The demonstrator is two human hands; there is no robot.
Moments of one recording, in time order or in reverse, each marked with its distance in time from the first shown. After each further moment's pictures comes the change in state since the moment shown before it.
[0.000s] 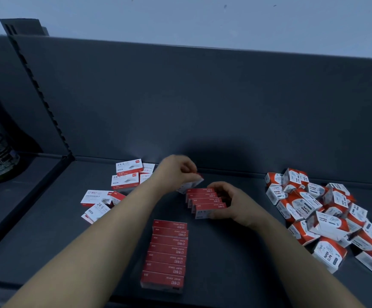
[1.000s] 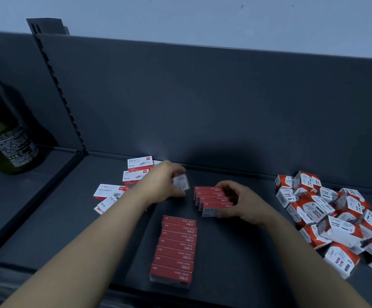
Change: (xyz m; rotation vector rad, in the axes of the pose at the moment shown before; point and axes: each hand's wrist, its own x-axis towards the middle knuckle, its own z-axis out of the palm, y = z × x) left_hand -0.032 -0.034 -0.024 0.282 0.007 0.007; right_hand 0.003 -0.010 -0.002 -0.059 -0.029 0.026
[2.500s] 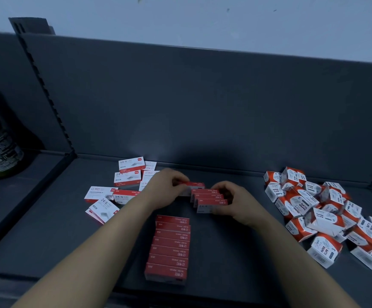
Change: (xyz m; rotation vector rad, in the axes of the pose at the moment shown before) left_hand -0.004 0.020 0.021 -0.173 -0.005 0.002; right_hand -0.009 0.009 0.006 -0.057 0.147 -0.031
